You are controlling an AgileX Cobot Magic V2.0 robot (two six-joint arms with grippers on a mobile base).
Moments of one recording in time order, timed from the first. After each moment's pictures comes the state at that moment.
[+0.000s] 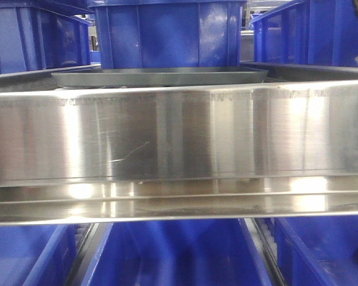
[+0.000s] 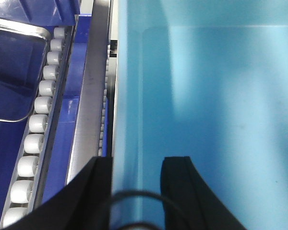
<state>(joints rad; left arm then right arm) -0.45 1.40 -1.78 0.35 1.28 -0.48 0.63 1.54 -1.98 -0.43 1.32 0.55</state>
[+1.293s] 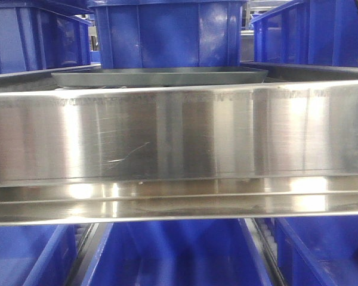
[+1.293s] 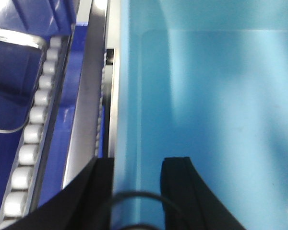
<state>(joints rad) -0.45 1.40 -1.78 0.35 1.23 -0.48 0.63 1.54 -1.98 -0.44 1.32 0.55</state>
